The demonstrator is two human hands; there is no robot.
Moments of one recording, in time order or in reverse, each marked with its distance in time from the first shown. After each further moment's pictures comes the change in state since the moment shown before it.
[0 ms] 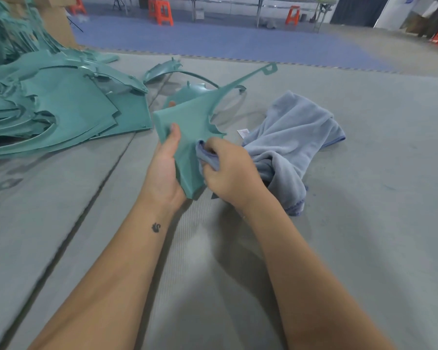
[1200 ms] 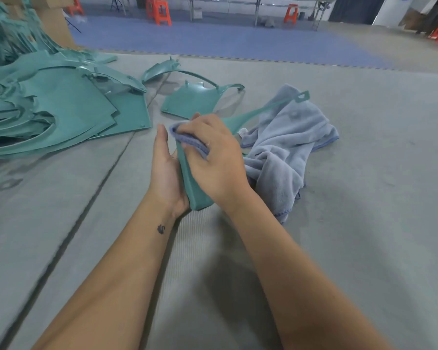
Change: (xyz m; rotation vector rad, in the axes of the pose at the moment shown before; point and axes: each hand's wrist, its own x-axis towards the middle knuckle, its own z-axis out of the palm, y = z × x) left_hand 0.001 -0.014 0.003 -0.336 -0.149 -0.100; right_hand 0.005 -0.027 0.012 0.318 0.303 -0.161
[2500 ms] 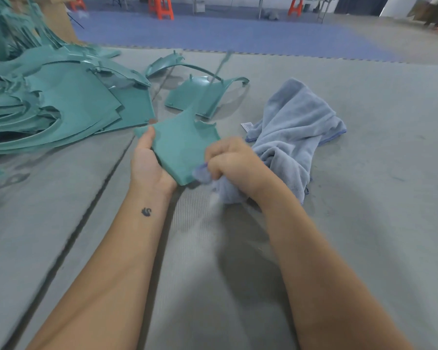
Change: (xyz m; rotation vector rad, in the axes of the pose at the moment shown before) left_hand 0.008 0.033 -0.020 0.165 0.412 0.201; right_hand 0.004 0.001 -0.029 0.245 -0.476 0.570
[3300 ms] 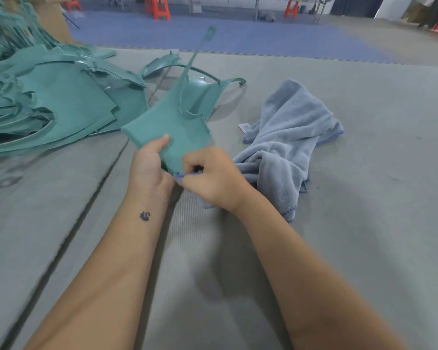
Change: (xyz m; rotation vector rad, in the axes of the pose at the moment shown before) left_hand -0.005 -0.002 0.009 0.139 0.084 0.046; right_hand 0.003 0.014 0.026 -0.251 0.051 -0.272
